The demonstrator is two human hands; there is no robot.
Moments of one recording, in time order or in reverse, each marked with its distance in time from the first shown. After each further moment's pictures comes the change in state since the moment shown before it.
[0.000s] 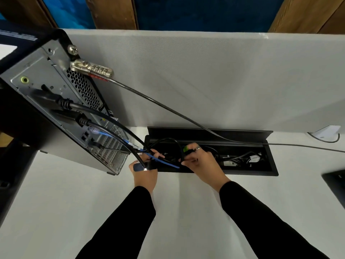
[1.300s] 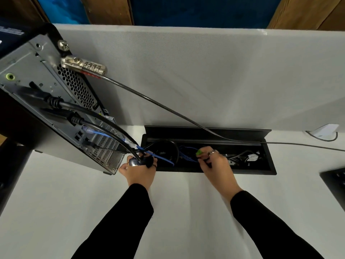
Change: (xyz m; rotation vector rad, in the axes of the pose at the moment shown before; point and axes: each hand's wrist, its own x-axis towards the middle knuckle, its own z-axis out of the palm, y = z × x) left_hand 0.021 -0.022 -0.004 0.694 0.088 0.056; right_hand -0.021 0.026 -0.013 -0.177 0.255 -0.042
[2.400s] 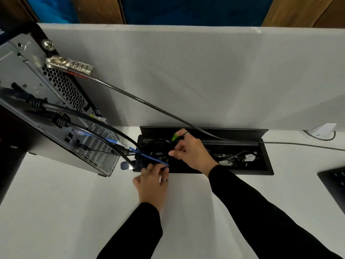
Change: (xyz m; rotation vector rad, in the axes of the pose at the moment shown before) left_hand -0.061 0.026 -0.002 0.021 -0.085 0.176; right_hand 0.051 -0.042 0.012 0.203 -0.300 0.039
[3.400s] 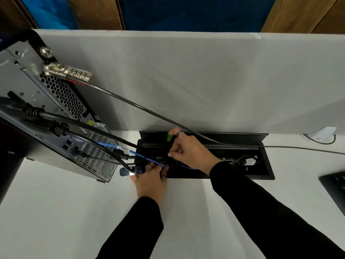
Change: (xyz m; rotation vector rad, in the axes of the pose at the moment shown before) left_hand 0.031 0.002 0.003 0.330 -0.112 0.006; right_hand 0.012 -0.012 -0.012 -0.161 -0.106 -0.169
